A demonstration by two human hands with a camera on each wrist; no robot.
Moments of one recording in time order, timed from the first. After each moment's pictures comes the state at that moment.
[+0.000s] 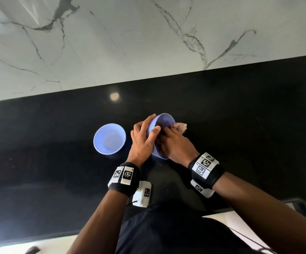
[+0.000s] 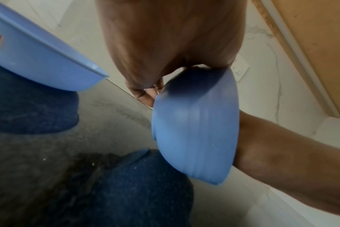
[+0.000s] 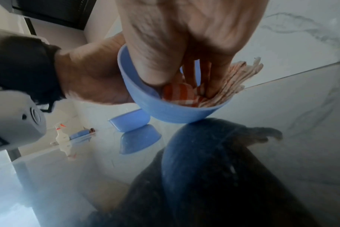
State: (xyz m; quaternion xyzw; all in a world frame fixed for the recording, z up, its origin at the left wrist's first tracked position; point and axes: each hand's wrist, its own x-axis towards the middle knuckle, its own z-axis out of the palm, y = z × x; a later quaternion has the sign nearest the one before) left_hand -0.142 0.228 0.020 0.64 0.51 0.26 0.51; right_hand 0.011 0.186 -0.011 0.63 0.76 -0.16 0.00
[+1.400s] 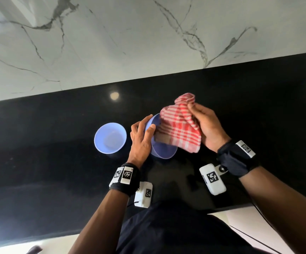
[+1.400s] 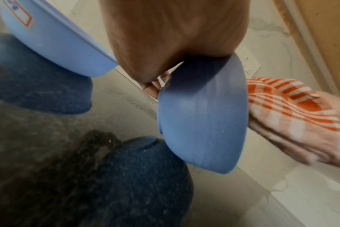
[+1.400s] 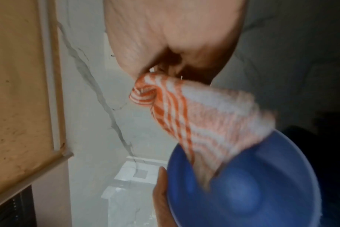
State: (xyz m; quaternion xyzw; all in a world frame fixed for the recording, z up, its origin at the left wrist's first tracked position) left_hand -0.146 0.224 0.015 0.61 0.51 0.30 0.53; right_hand 0.059 0.184 0.062 0.48 0.23 -0.55 -0.64
